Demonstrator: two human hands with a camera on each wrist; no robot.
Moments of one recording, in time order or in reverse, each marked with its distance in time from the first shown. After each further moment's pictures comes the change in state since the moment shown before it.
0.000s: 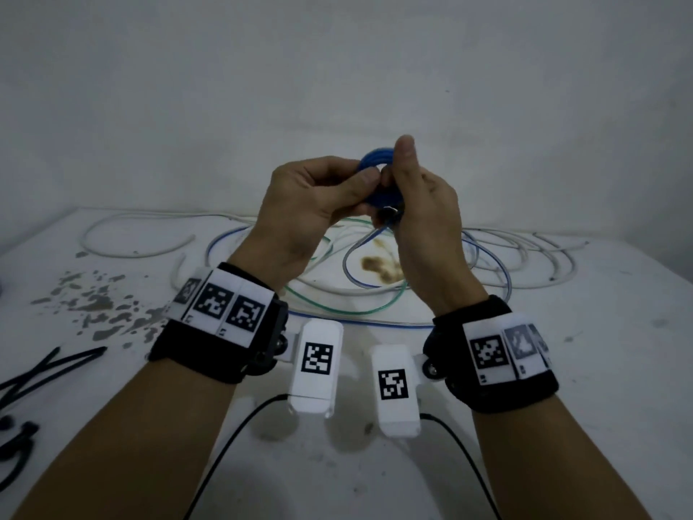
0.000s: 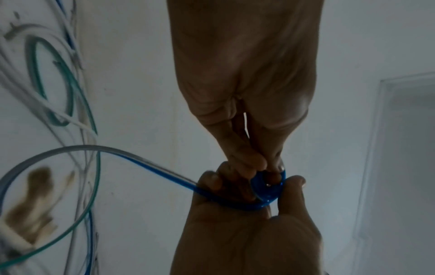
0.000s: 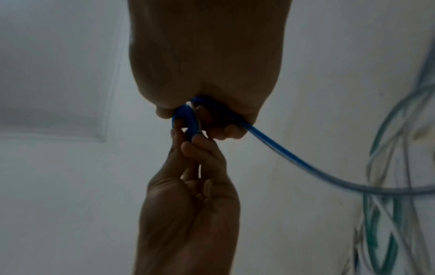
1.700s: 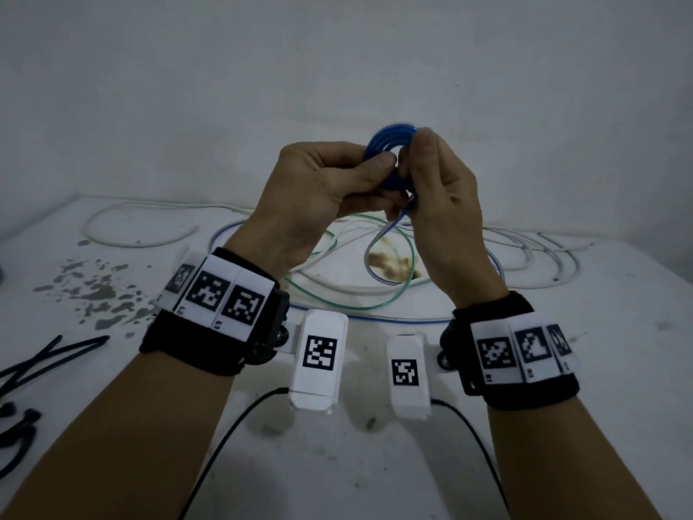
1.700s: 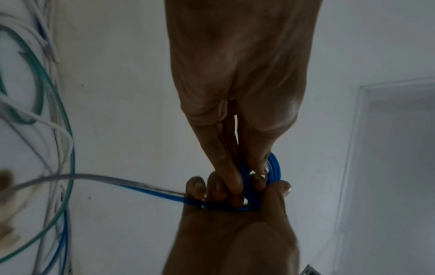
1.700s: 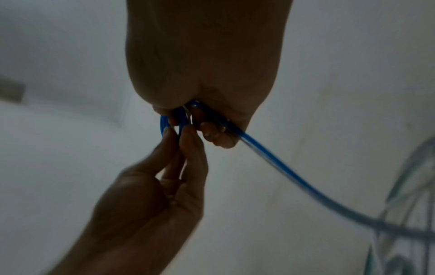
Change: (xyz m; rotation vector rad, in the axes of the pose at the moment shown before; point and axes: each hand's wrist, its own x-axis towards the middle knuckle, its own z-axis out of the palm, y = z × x) left_hand -0.004 0.017 0.003 0.054 -0.070 -0.035; right_hand 0.007 0.002 -0.010 -0.029 -0.093 -0.206
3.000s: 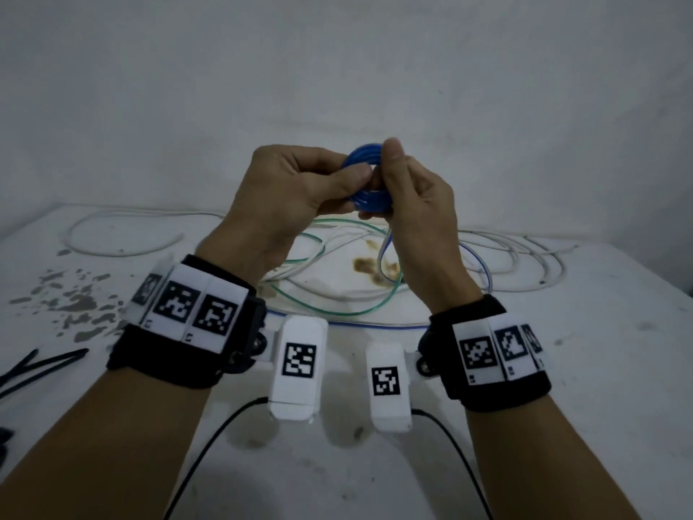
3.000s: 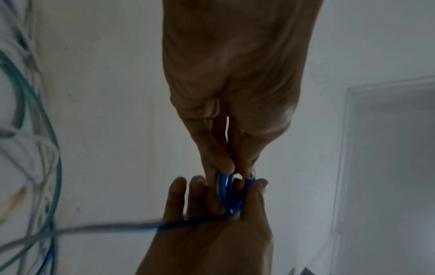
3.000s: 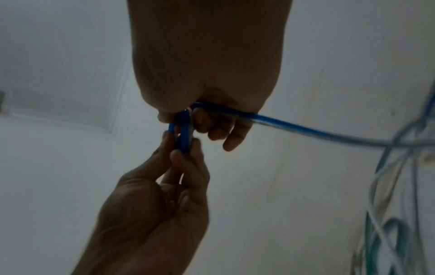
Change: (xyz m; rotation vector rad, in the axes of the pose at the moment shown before) left_hand -0.001 0.007 -0.001 0.136 0.091 0.016; right_hand -0.001 0.002 0.005 -0.081 0.068 0.115
